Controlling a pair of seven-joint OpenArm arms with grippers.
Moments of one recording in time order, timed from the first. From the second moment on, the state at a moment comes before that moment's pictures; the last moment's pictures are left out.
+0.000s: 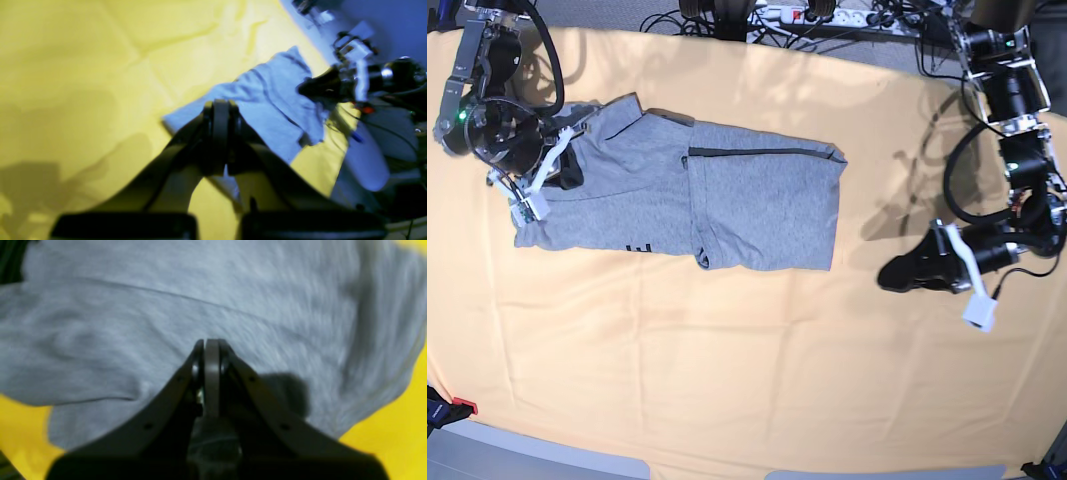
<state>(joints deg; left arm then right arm) -14.3 -26.0 -17.1 83.7 -82.9 -43.9 81.5 -11.2 16.0 21.6 106.7 33.1 41.6 -64.8</state>
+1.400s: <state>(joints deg) -7.5 -36.3 -24.8 83.8 -83.4 -43.9 81.4 -13.0 15.2 47.0 76.9 78.5 42.0 -80.5</state>
